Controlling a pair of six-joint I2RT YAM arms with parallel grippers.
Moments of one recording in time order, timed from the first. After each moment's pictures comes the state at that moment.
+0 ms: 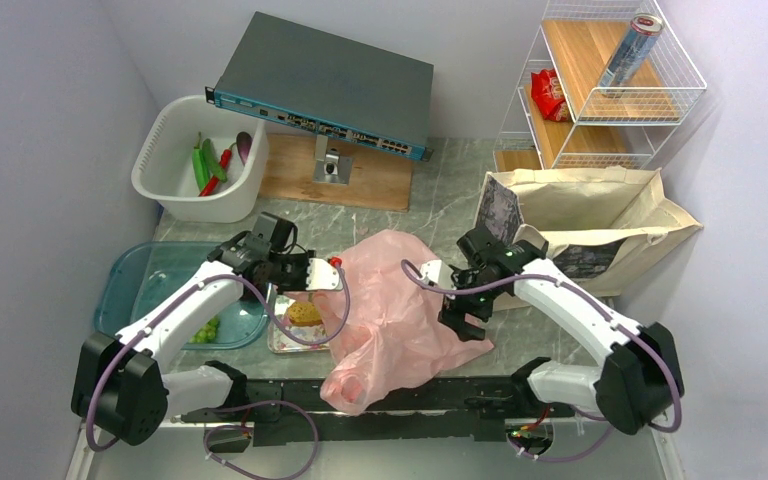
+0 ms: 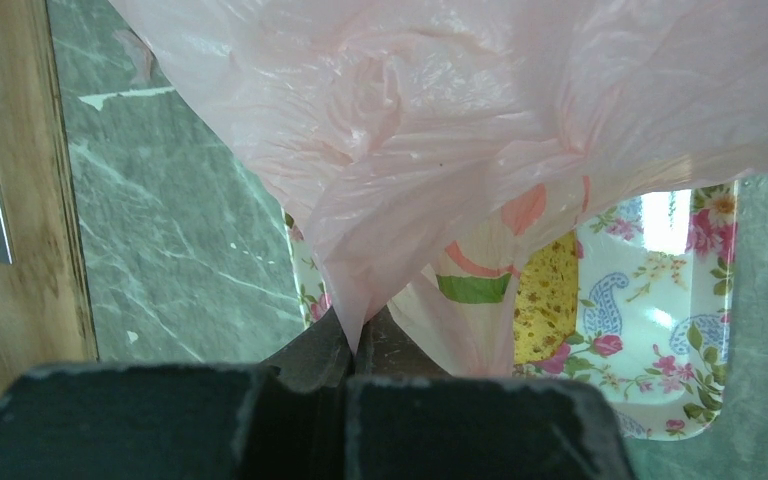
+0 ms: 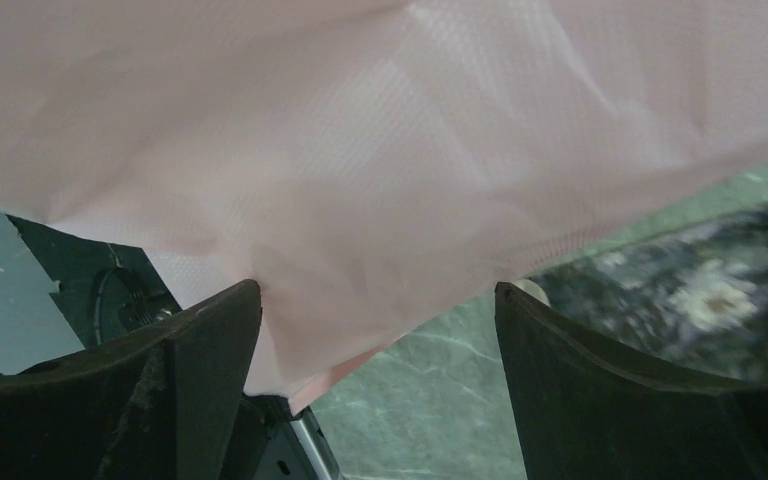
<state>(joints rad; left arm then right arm) -0.44 1.19 0.83 -0.66 0.42 1.16 0.52 1.19 0.85 -1.01 -0.35 -0.73</state>
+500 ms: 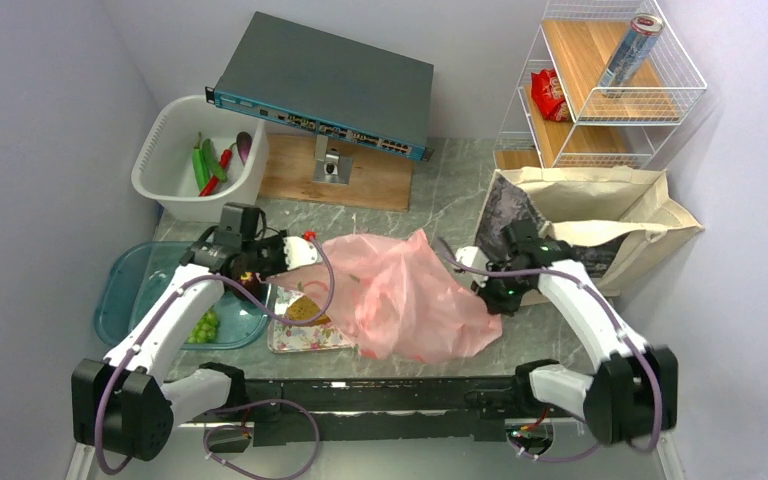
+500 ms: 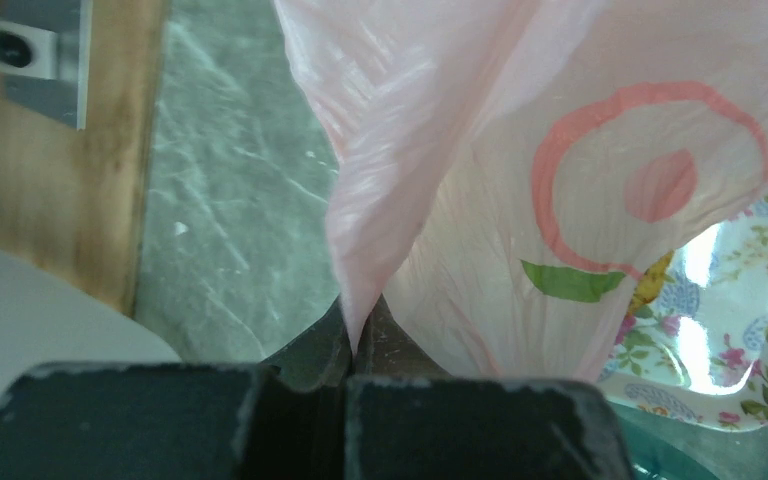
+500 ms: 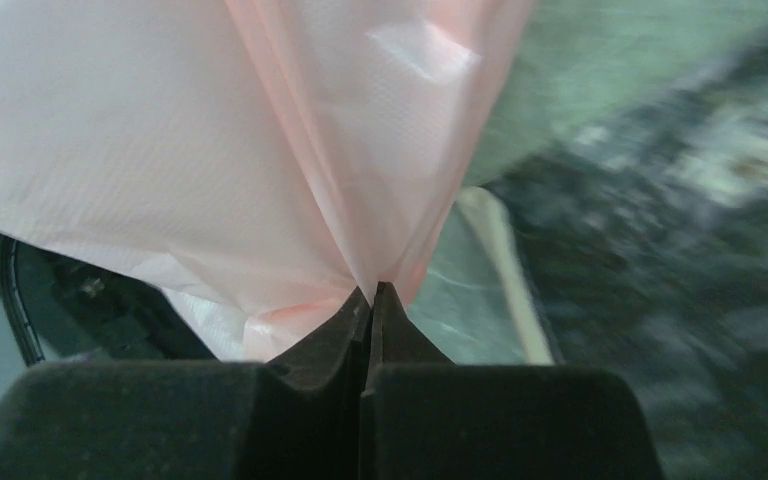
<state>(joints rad) -0.29 1.13 0.83 -0.61 0.40 1.11 0.26 1.24 0.81 -1.04 -0.34 -0.86</state>
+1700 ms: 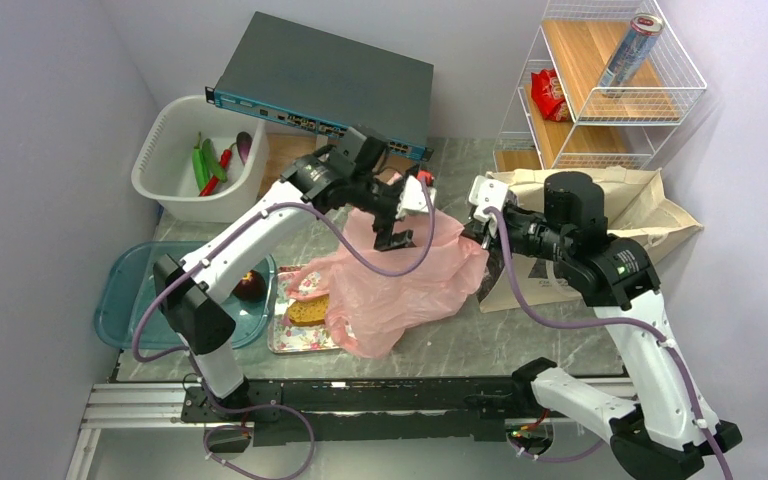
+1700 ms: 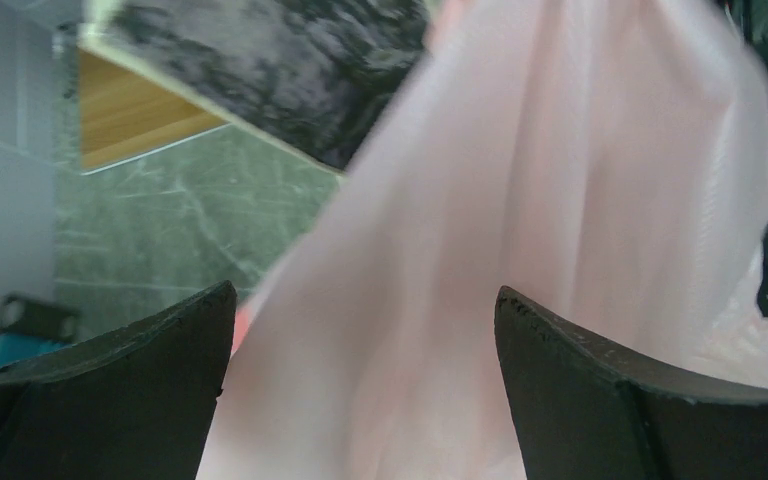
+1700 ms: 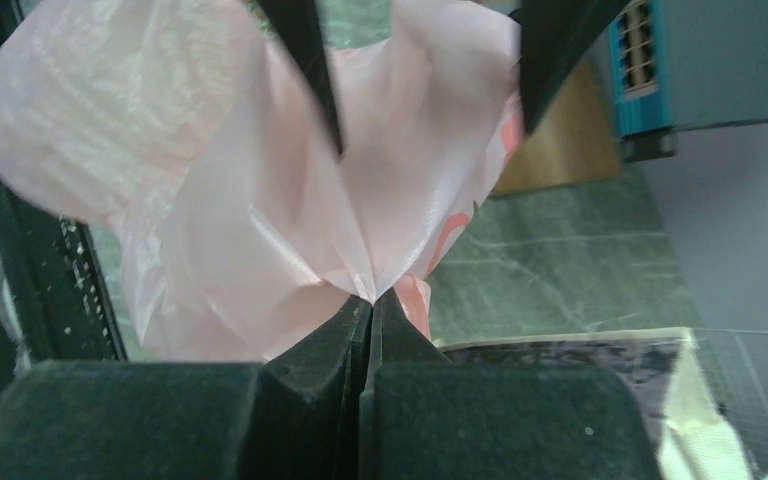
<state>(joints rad) -0.74 1.73 1.87 -0.81 0.75 0.81 0.44 0.96 1.40 -0.94 -0.53 -0.63</state>
